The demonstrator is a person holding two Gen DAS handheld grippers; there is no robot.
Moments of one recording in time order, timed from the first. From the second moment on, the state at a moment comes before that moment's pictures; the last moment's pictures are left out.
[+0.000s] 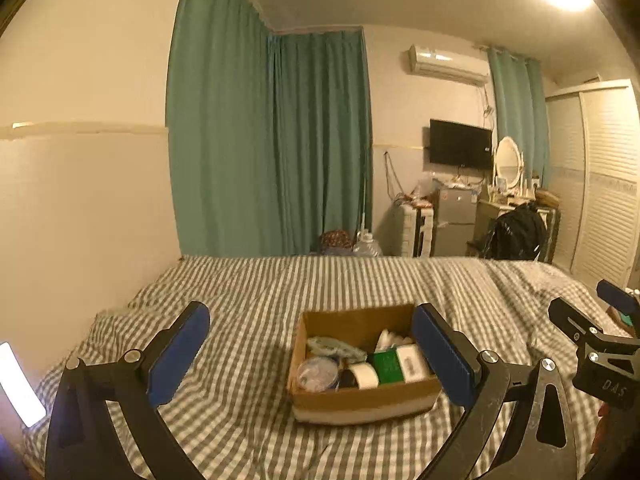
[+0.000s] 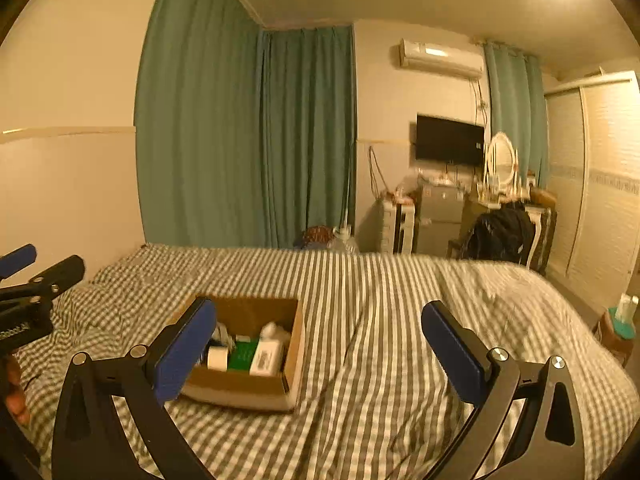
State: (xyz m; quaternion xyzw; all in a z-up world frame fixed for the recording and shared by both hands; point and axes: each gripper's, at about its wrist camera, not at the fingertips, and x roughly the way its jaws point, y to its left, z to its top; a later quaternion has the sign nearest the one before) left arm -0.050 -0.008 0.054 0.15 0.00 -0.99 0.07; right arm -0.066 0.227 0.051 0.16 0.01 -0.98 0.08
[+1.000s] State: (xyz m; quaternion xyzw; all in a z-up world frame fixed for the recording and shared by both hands) left arm -0.039 0.005 0.023 0.19 0.00 -0.98 0.05; right arm -0.060 0.219 0.033 0.17 0.02 -0.98 0.08
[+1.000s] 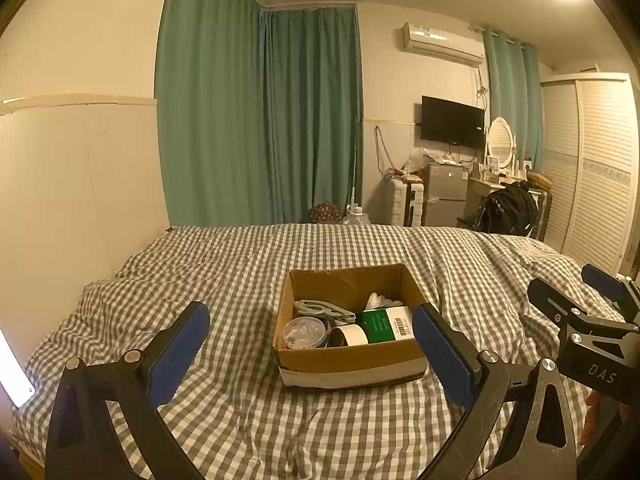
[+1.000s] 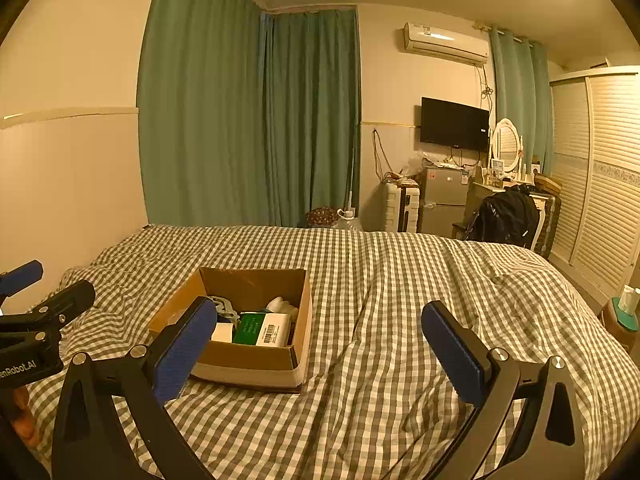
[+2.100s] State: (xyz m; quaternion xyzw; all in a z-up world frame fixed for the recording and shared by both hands) left arm -0.030 0.002 0.015 0.20 0.00 -0.98 0.05; right arm -0.056 0.216 0.028 0.17 0.02 -0.98 0.08
